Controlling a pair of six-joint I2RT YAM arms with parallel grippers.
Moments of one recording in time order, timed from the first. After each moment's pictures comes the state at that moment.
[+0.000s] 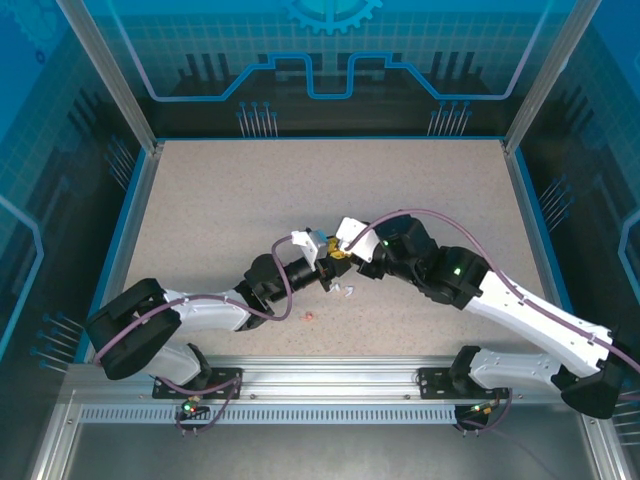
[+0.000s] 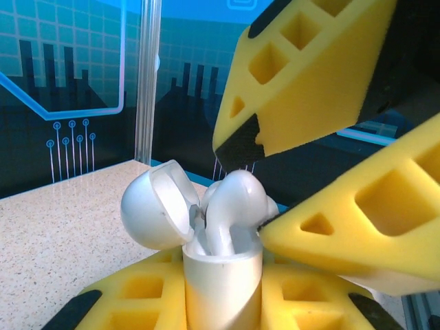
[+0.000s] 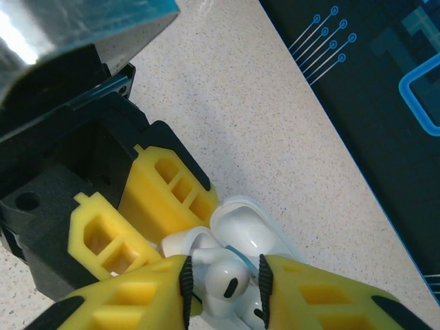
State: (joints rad) left arm -0.85 1.44 0.49 1.10 0.15 -0.17; right arm 0.91 1.09 1.12 -0.63 0.20 -0.43
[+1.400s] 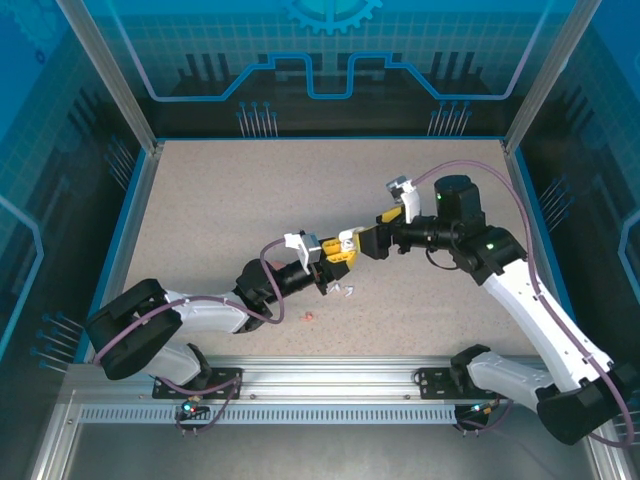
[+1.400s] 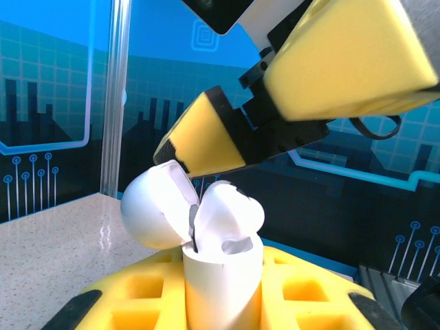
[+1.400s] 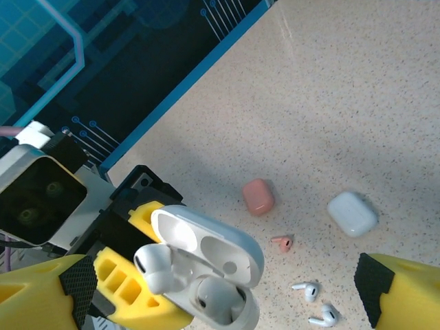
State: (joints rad) left arm -0.85 1.44 0.46 1.25 0.24 -0.22; right arm 0.43 1.06 1.11 -0.60 -0.61 0.20
